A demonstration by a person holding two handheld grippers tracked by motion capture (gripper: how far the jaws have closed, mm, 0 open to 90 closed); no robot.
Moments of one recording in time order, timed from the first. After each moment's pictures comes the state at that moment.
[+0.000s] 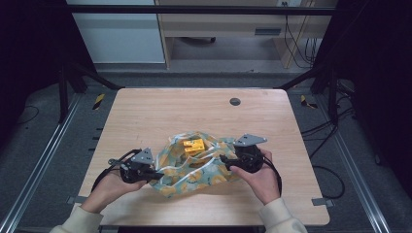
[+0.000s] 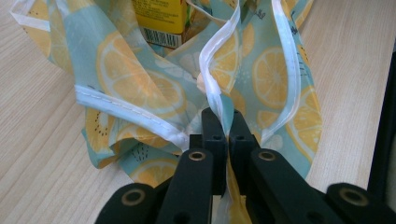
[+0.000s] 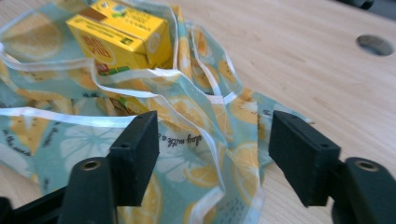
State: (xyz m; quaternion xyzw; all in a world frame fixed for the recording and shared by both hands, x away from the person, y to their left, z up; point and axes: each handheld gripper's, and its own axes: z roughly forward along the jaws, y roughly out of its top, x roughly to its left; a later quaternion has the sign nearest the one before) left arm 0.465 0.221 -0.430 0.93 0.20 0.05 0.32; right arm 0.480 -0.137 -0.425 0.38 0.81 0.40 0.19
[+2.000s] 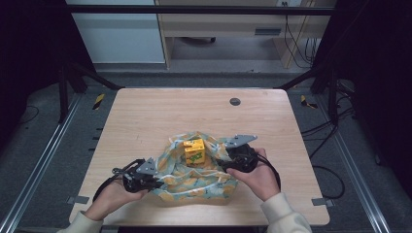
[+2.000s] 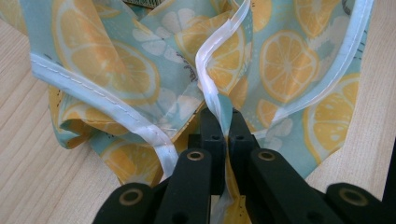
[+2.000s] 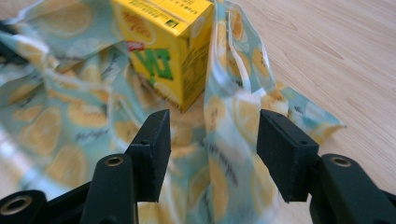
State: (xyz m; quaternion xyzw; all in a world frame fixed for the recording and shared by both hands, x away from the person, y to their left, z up) left arm 0.450 0.216 -0.456 0.94 0.20 0.06 0.28; right arm 0.480 -0.120 -0.417 0.34 0.85 0.36 0.16
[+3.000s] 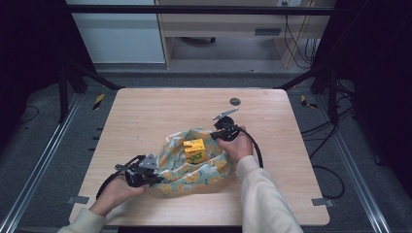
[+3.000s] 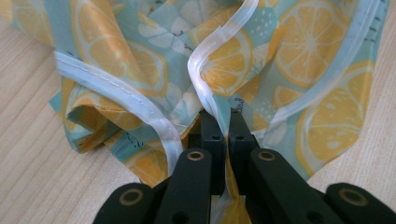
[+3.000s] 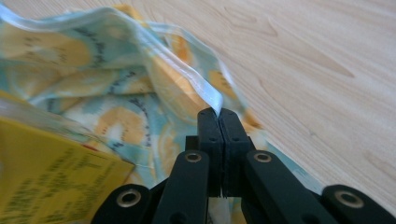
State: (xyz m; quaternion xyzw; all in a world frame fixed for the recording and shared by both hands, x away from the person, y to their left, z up) left arm 0.469 0.218 -0.472 0.93 0.23 0.06 0.28; right arm 0.596 -0.091 -0.454 0.41 0.84 0.34 0.11
